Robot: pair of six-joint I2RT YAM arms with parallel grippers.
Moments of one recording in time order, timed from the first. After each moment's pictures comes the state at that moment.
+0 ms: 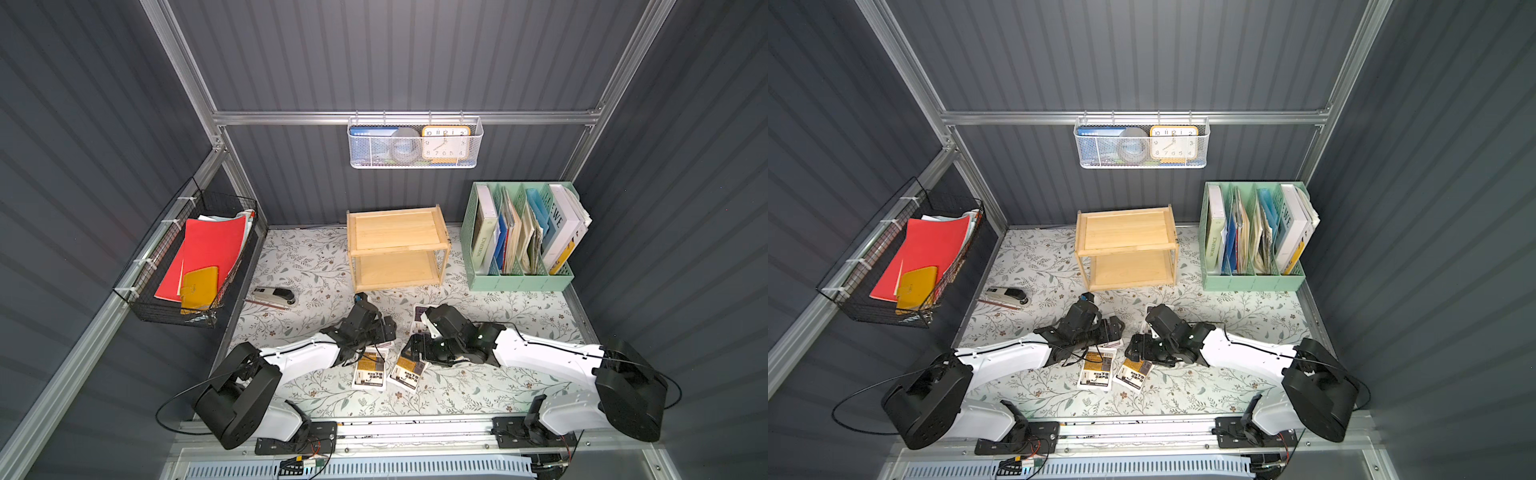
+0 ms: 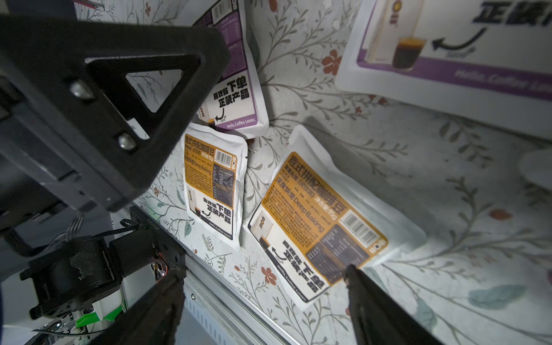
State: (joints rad) left arm -0.63 1.43 0.59 0.01 -0.01 -0.75; right arm 0.88 1.37 0.74 -0.29 -0.28 0.95
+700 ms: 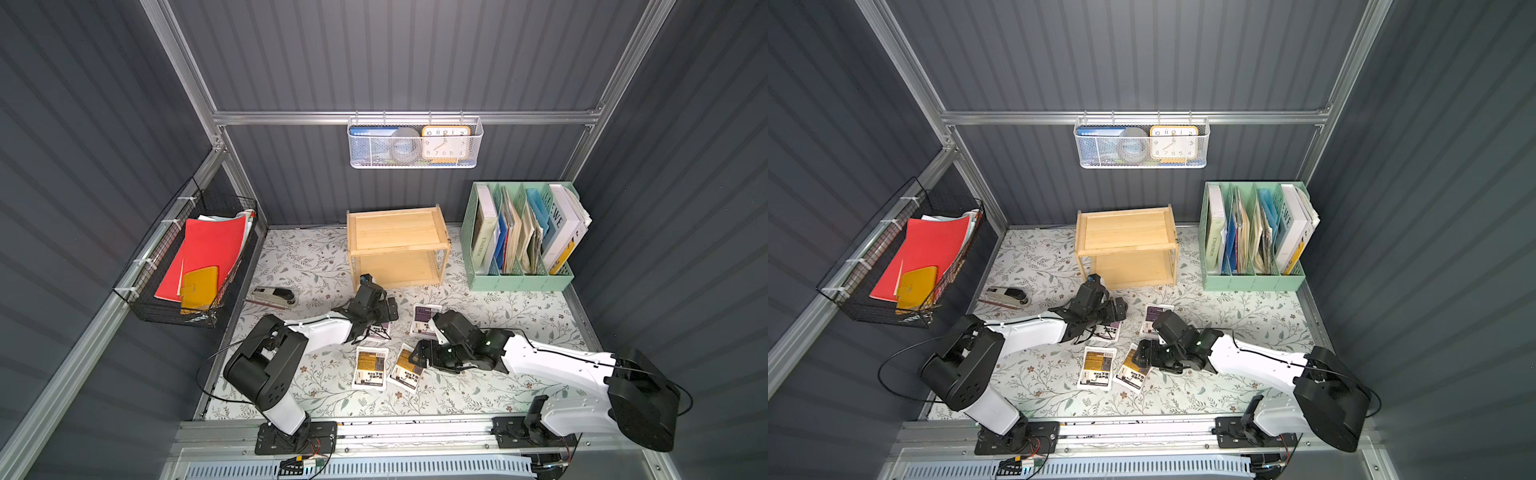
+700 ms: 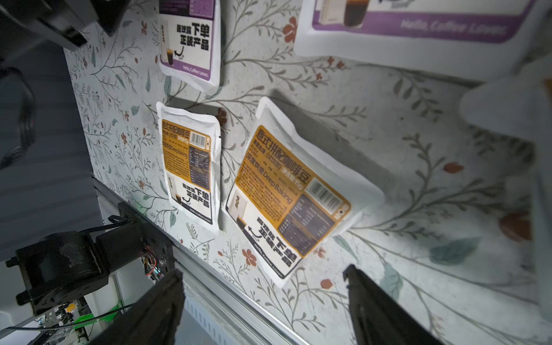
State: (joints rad) left arm -0.56 1.64 0.81 0.03 -0.06 -0.61; right arm 0.88 1.30 0.65 -0.31 -0.28 0.98
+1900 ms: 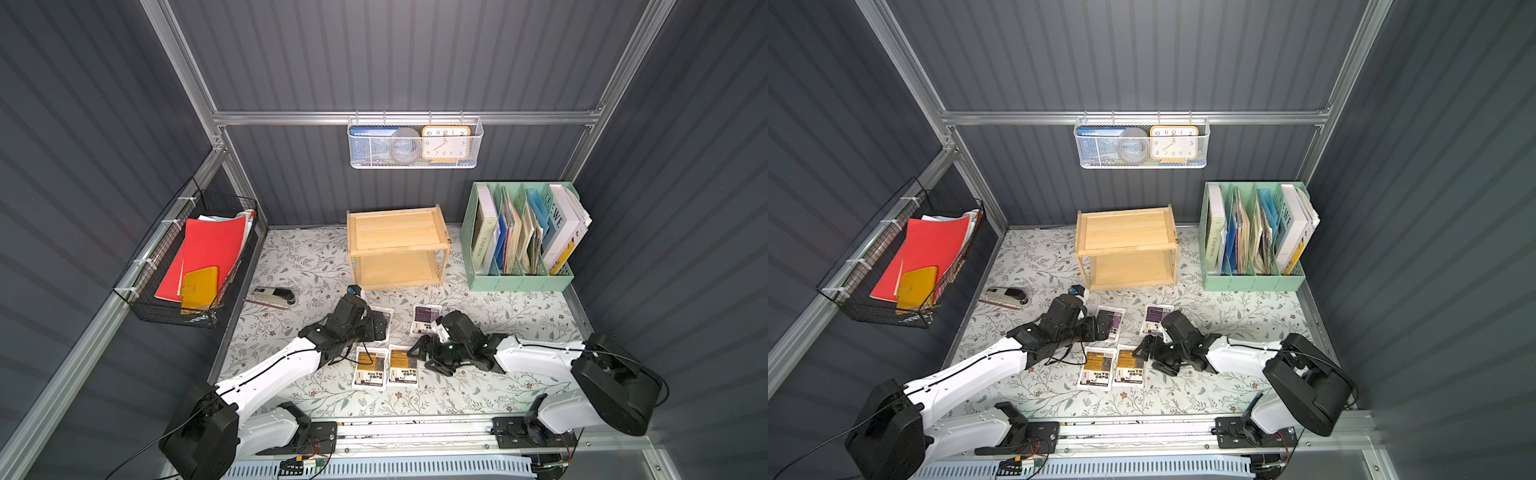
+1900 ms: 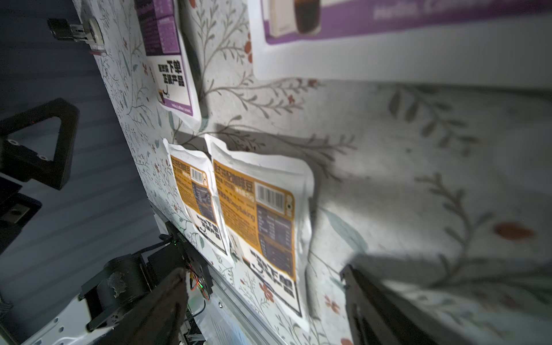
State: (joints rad) left arm -0.60 1.19 0.66 -0.30 -0.05 -0.56; right arm 0.78 1.40 0.51 0.03 -0.45 1.14
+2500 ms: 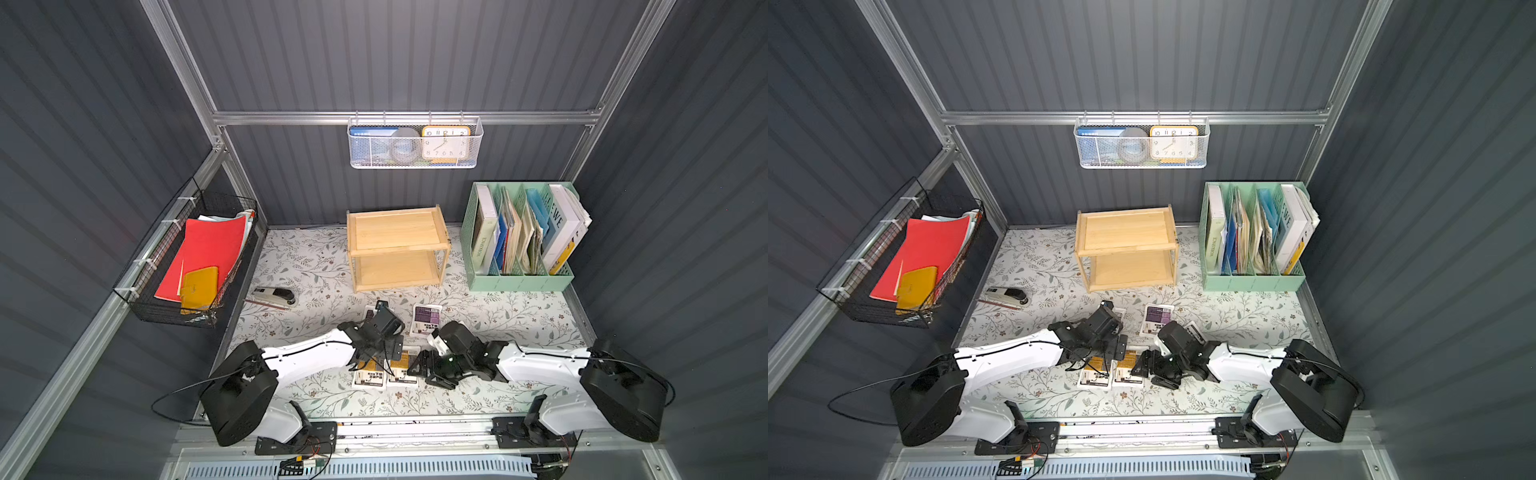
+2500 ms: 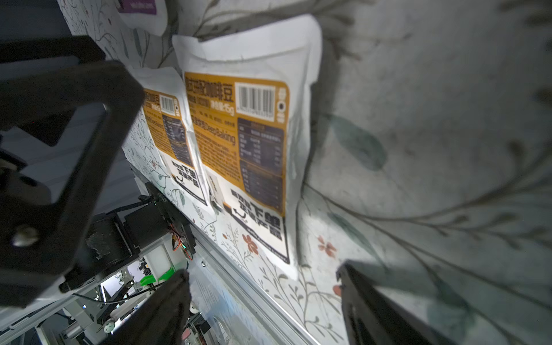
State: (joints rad) left arm -0.85 1.47 0.80 -0.47 -0.24 -0.59; right arm 0.87 1.41 0.49 0.01 -0.49 1.13
